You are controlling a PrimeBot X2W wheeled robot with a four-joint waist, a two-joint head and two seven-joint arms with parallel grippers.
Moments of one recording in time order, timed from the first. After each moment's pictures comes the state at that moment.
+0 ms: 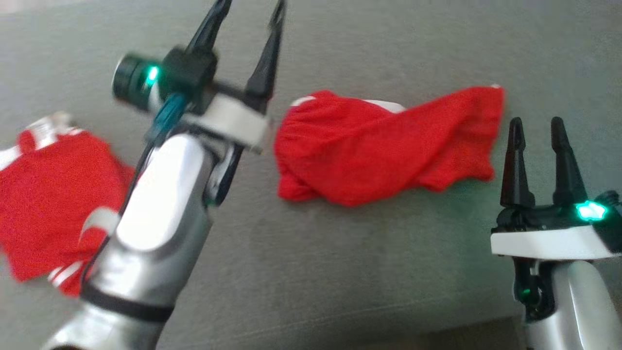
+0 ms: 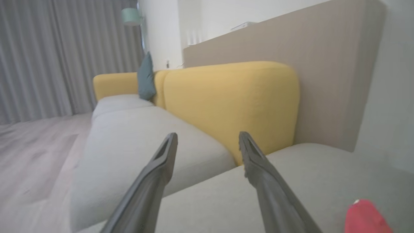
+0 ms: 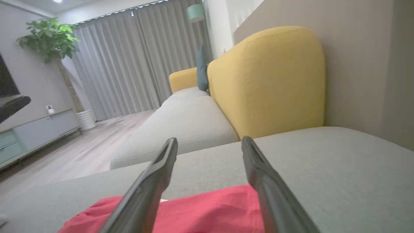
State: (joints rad) left arm -0.73 0.09 -0.50 0.35 -0.21 0.07 -0.26; right arm -0.13 -0.04 0.01 0.03 0.28 0.13 -0.26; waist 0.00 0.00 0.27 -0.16
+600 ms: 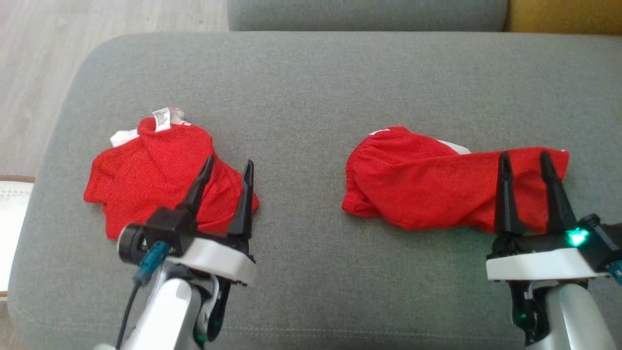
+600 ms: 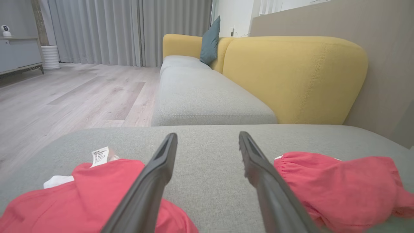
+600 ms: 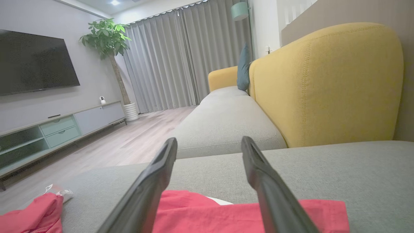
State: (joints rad) left arm -0.19 0.09 -0.38 0.18 -0.24 0.07 -0.26; right arm -0.07 -0.04 0.00 0.09 0.22 0.13 -0.26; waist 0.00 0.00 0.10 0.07
